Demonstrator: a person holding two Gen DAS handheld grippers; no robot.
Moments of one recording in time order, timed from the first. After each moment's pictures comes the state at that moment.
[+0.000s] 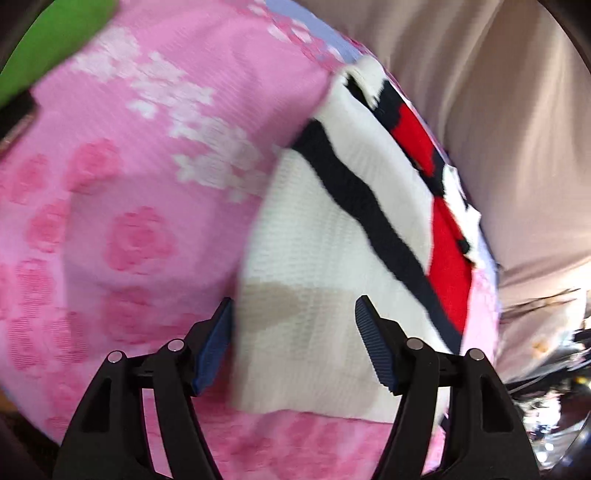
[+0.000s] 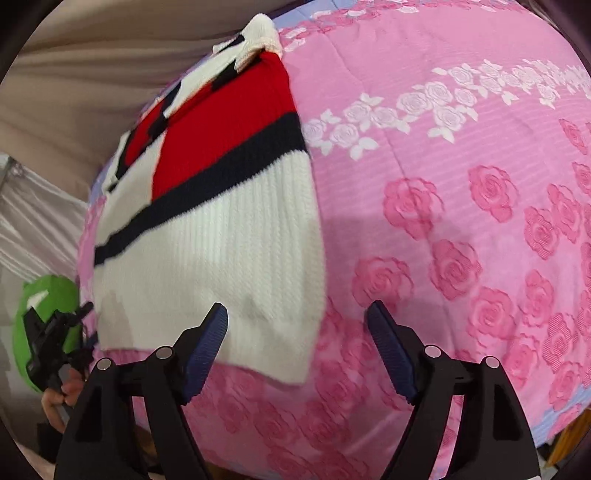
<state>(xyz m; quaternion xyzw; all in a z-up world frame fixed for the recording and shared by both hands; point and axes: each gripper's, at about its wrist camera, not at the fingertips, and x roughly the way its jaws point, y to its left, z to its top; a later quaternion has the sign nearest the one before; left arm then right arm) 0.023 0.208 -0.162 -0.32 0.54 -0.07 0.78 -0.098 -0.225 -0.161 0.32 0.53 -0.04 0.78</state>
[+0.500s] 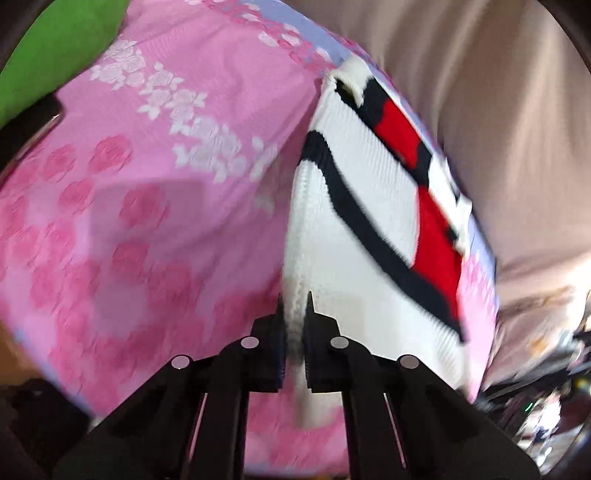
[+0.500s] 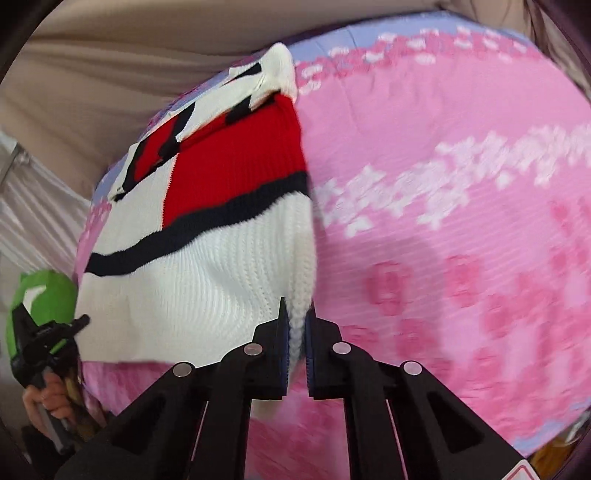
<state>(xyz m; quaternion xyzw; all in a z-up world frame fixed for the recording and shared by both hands) -0.020 0.193 -0.119 -0.29 0.55 -0.06 0.78 -0.095 -0.262 -0.112 0.25 0.52 -0.03 0.82</state>
